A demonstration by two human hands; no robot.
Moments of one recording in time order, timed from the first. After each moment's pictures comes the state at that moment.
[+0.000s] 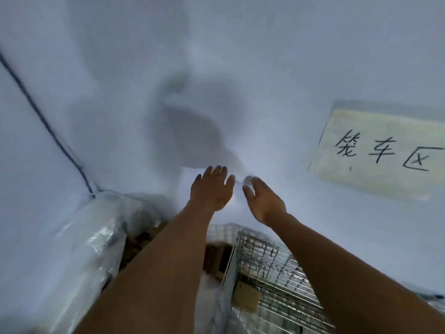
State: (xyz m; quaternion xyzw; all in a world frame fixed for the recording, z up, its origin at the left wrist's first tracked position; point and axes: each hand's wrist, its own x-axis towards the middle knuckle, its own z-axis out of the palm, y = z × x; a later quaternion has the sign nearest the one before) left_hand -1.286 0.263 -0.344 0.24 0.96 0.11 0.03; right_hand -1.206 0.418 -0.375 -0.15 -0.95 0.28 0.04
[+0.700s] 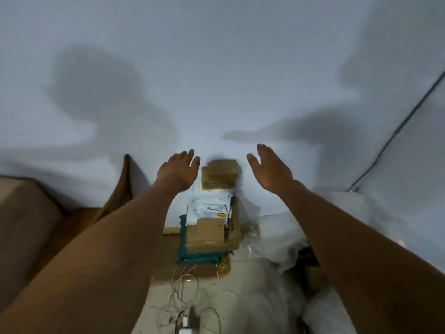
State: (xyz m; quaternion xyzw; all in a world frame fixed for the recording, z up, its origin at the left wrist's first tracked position) left_hand -0.922 -0.622 -0.283 -0.39 0.91 0.15 -0.05; right_hand -1.118 -0.428 -0.266 0.40 -0.88 0.23 -0.09
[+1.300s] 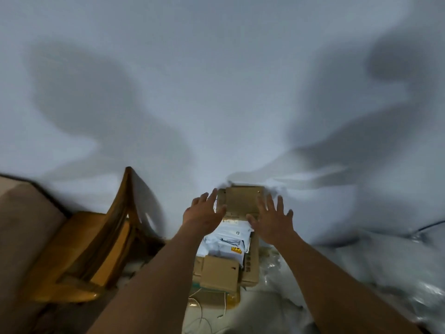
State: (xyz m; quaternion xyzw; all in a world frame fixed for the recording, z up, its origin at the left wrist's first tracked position) left_hand -1.040 -0.728 -0.418 -0.45 0.86 0.23 0.05; right_hand -1.216 -0.589 -0.447 0.46 -0.88 -0.02 -0.12
